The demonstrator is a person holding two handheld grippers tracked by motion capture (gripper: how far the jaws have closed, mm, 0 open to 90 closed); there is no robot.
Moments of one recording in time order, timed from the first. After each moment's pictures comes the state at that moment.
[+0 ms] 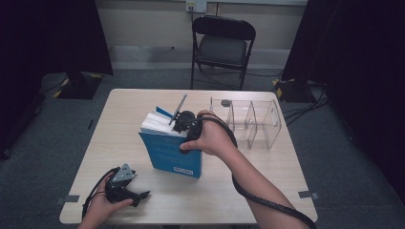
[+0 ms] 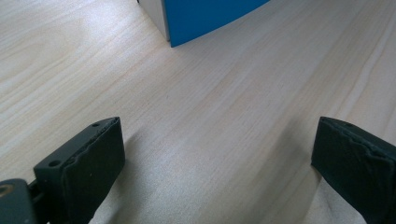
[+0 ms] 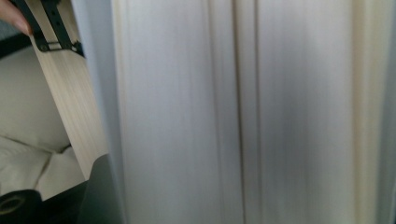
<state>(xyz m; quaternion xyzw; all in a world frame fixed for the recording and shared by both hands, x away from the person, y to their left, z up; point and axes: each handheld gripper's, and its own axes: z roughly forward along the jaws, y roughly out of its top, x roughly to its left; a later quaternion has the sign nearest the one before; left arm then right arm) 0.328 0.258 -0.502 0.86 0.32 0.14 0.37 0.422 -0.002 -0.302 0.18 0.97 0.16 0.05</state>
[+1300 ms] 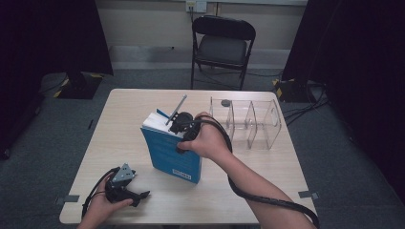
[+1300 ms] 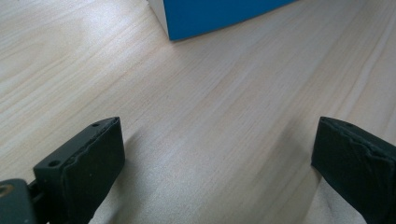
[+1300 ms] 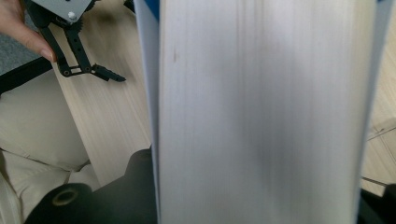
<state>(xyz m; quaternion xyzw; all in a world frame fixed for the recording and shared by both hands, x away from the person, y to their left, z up) 0.328 0.257 -0.502 0.86 0.32 0.14 0.37 0.411 0.002 -0.299 0.21 0.96 0.19 0.04</state>
